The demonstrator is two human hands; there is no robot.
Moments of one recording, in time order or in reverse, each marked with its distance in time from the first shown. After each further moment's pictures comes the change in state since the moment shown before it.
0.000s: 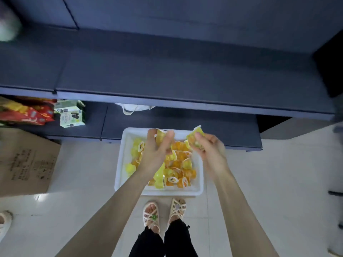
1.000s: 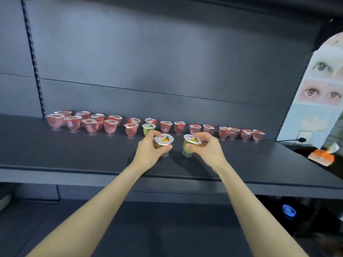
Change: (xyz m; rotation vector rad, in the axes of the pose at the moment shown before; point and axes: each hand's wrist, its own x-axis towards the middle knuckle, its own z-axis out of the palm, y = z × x) left_hand 0.102 0.456 0.093 0.261 0.072 0.786; right_hand 0.004 -0.491 0.028 -0.551 0.028 -0.902
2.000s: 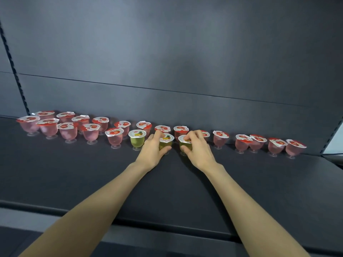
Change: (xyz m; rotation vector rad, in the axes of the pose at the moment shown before) left_hand 0.133 -0.064 0.075 0.497 -0.017 0.024; right_hand 0.158 0.074 0.024 -0.621 -0.189 -0.302
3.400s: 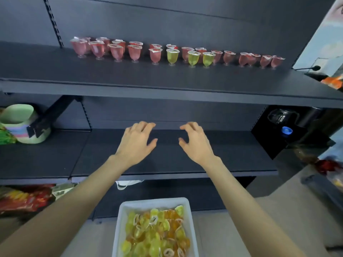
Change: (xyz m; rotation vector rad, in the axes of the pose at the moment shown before) left_hand -0.343 -0.120 -0.157 0.347 -0.177 0.269; right_hand -0.318 -0.214 0.106 -0.058 -0.077 0.173
